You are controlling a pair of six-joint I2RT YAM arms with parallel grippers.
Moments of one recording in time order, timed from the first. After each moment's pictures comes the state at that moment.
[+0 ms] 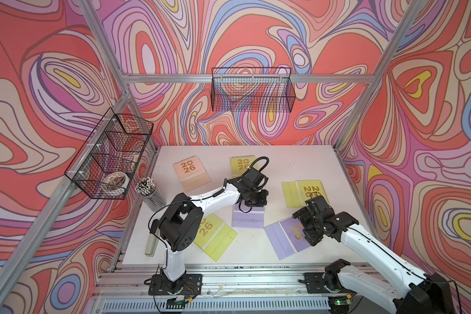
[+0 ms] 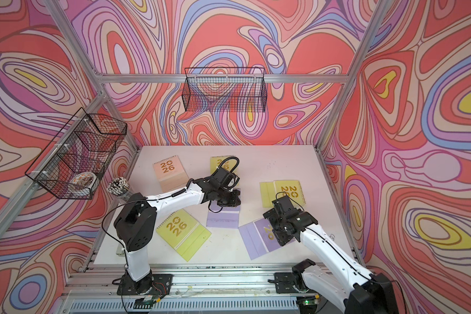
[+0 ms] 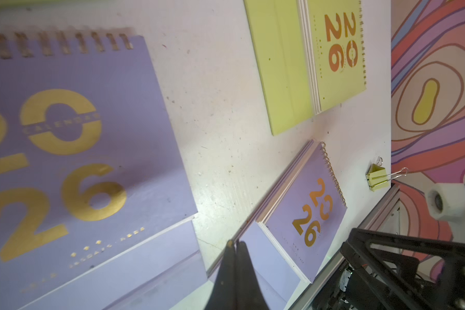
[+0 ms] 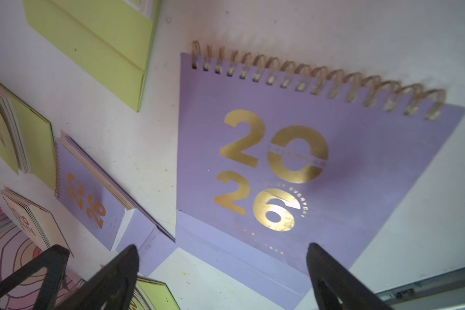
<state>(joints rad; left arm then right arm) -0.79 1.92 1.43 -0.47 0.31 -0.68 0.39 0.94 0.61 -0.81 -0.05 1.44</state>
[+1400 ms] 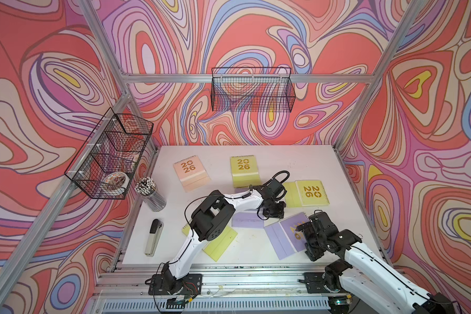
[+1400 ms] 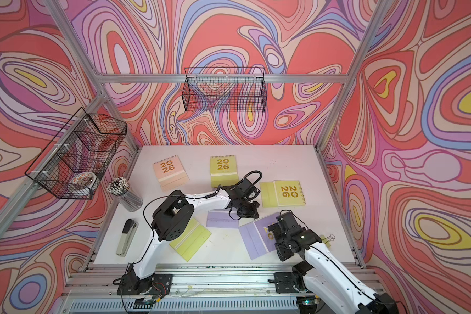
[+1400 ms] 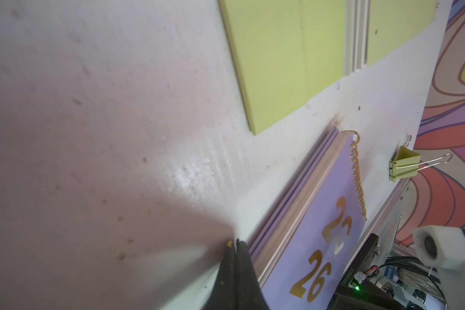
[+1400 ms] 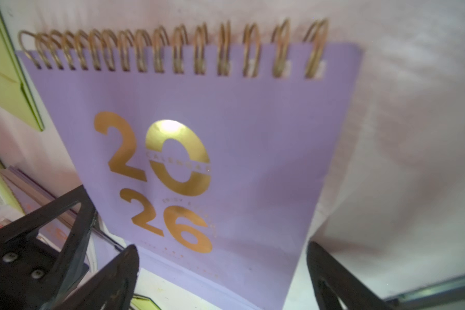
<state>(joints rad) -0.89 2.27 1.66 -0.46 0.44 -0.75 0.39 0.79 0.37 -0.71 -0.10 1.59</state>
